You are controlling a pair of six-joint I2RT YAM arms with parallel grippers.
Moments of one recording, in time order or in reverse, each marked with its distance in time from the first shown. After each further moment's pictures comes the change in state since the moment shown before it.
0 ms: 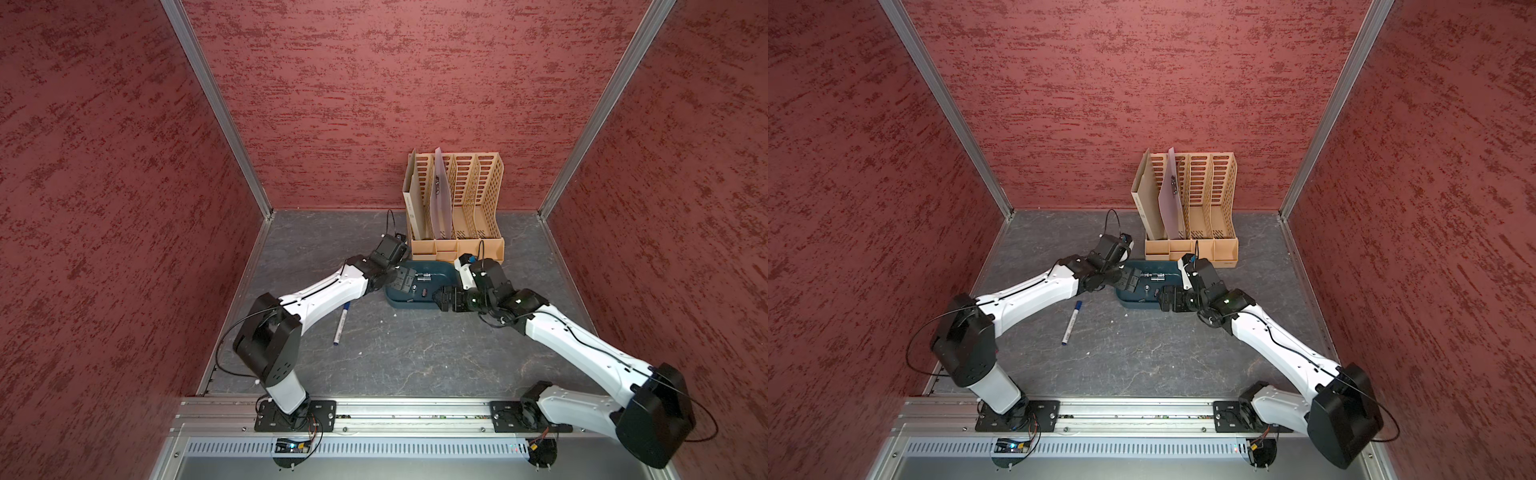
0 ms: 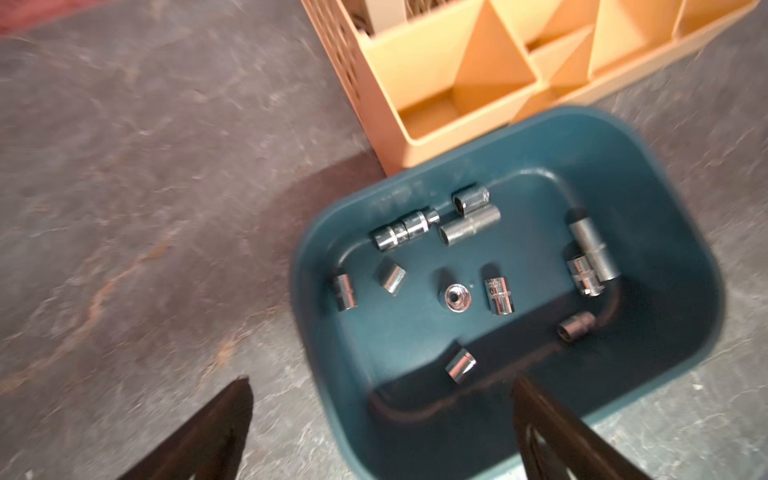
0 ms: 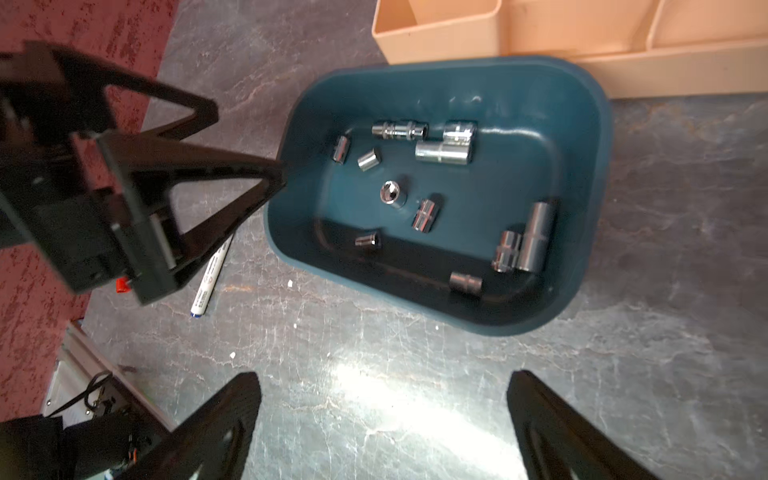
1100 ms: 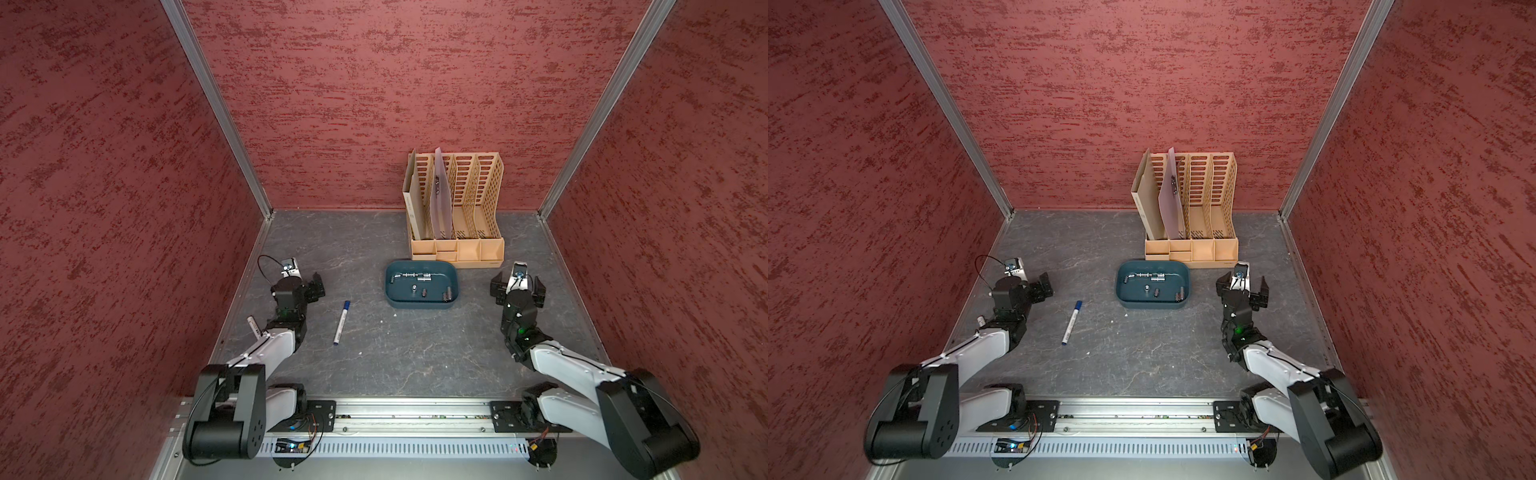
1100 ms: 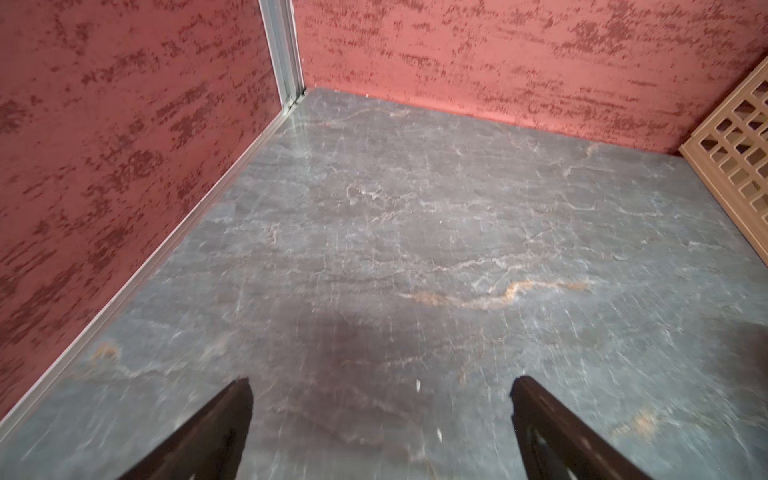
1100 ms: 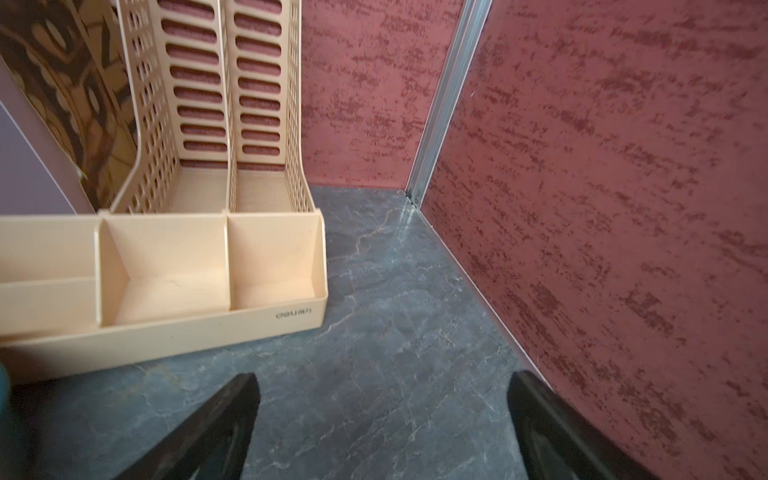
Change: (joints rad) left arm 0.666 -0.376 -0.892 0.993 -0.040 0.074; right arm -0.262 0.000 -0.638 1.189 0.829 -0.576
